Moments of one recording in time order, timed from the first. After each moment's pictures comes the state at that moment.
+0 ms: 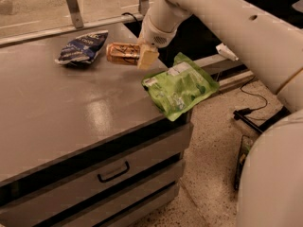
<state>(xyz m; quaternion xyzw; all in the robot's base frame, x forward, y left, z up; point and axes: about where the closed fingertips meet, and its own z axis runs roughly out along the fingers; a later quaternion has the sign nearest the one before) 0.700 0.014 0.901 -0.72 0.63 -0.01 0.28</state>
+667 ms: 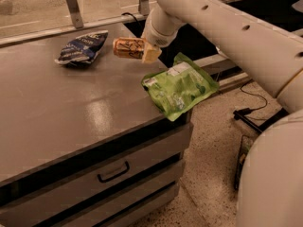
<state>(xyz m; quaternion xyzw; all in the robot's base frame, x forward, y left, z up) 0.747 -0.002 0.897 -0.71 0.62 -0.10 0.32</state>
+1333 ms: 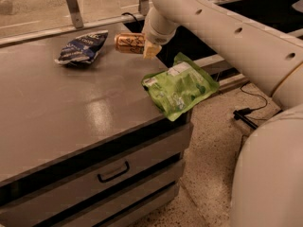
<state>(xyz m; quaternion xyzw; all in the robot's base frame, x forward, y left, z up) 0.772 -0.005 0.903 -0.70 0.61 -0.15 0.34</state>
